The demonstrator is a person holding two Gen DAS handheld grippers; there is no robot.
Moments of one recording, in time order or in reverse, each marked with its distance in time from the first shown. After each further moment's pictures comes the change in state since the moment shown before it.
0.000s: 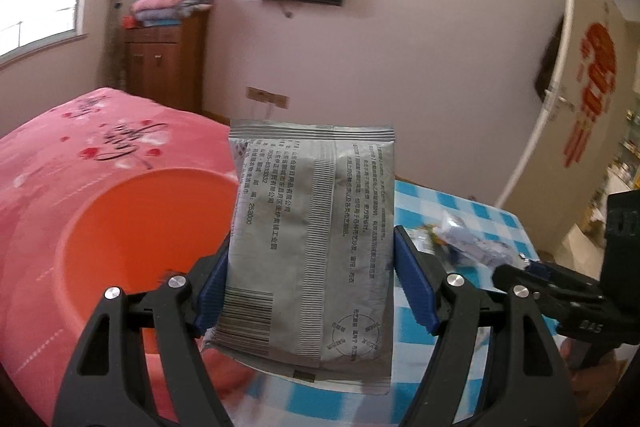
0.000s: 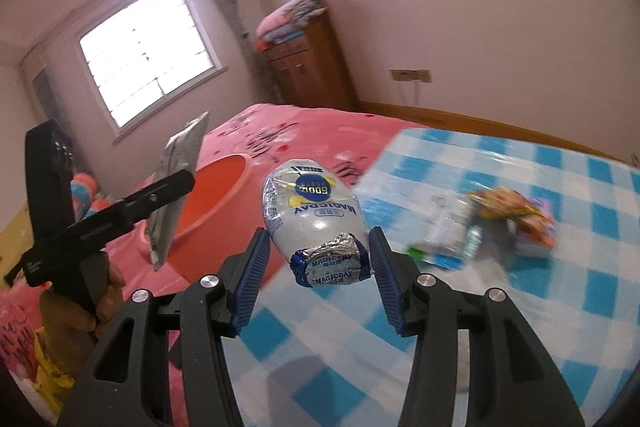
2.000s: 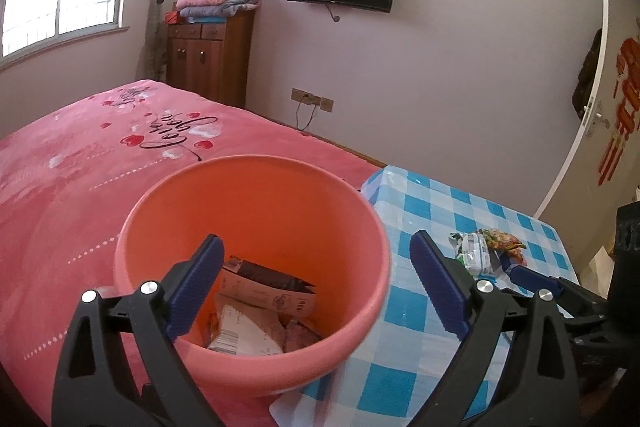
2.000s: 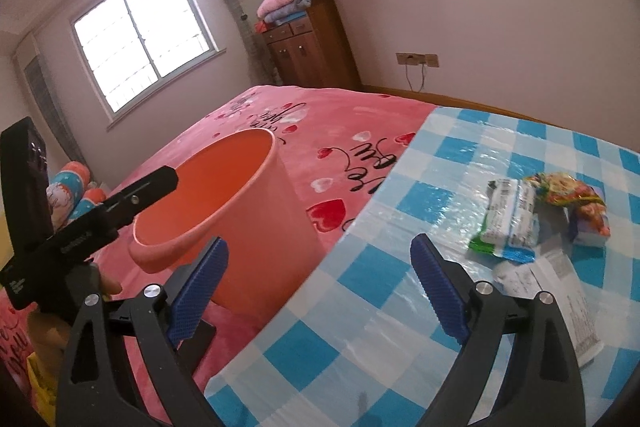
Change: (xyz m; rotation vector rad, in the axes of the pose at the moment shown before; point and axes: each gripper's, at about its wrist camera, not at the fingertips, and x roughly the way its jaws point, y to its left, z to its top) left arm 0.000 0.044 -0.012 -0.046 -0.017 0.115; right arm 0.059 0.042 -0.014 0.019 0.049 -0.039
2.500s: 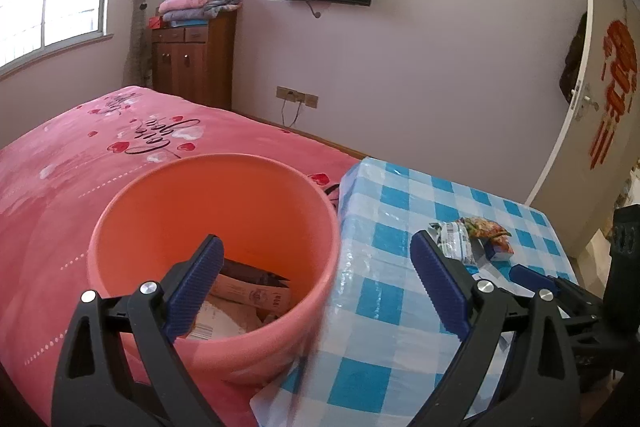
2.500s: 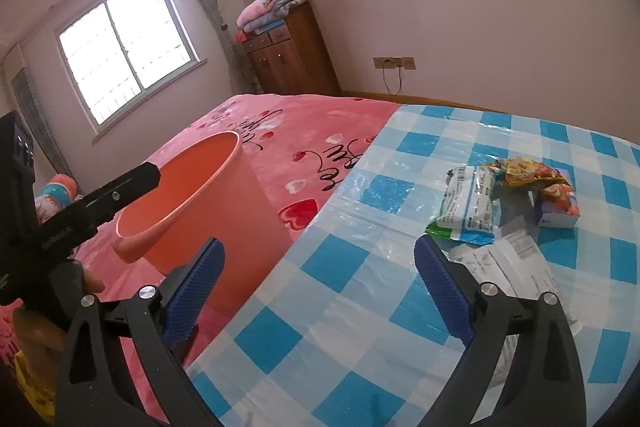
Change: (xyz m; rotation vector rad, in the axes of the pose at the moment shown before) left arm -0.003 -0.032 -0.004 0.054 0.014 -0.027; right arm -0.023 -0.028 -0.016 0.039 -0.030 -0.058
